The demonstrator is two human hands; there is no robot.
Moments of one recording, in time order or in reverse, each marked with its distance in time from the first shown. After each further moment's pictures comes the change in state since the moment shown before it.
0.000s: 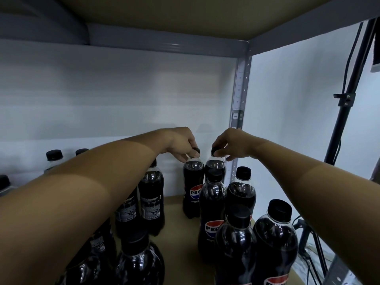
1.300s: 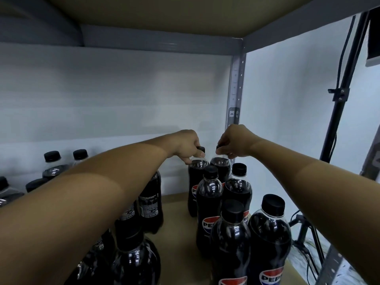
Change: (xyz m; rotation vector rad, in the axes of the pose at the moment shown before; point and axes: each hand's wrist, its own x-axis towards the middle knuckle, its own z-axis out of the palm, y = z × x) left_hand 0.006 0.010 0.021 0.152 0.020 0.032; right_hand -0.016 0.001 -0.004 -0.155 0.137 0.033
